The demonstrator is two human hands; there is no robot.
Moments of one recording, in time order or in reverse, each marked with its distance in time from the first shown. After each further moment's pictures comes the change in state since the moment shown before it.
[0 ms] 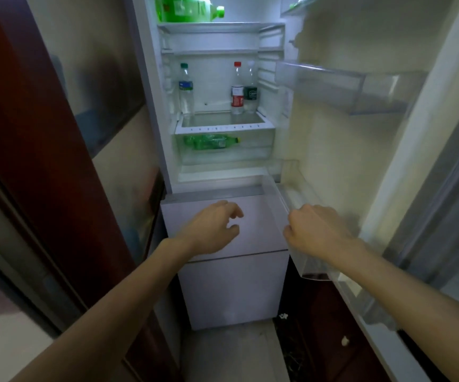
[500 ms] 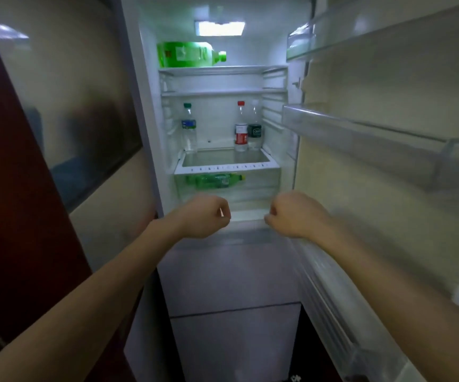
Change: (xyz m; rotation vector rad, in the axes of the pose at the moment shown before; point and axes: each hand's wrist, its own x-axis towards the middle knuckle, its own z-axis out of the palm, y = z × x) left_hand 0.121 -0.025 -0.082 0.159 -0.017 -0.063; right_hand 0.153 0.033 -0.037 0.243 0.019 -0.022
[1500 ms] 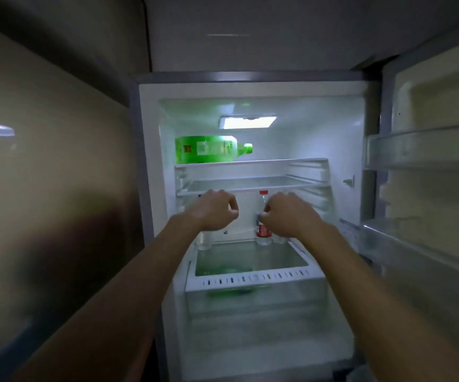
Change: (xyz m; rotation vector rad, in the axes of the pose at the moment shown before) left_hand 0.238 -0.130 -0.156 0.041 0.327 0.037; right_hand 0.291 -0.037 -0.090 0.149 0.350 0.056
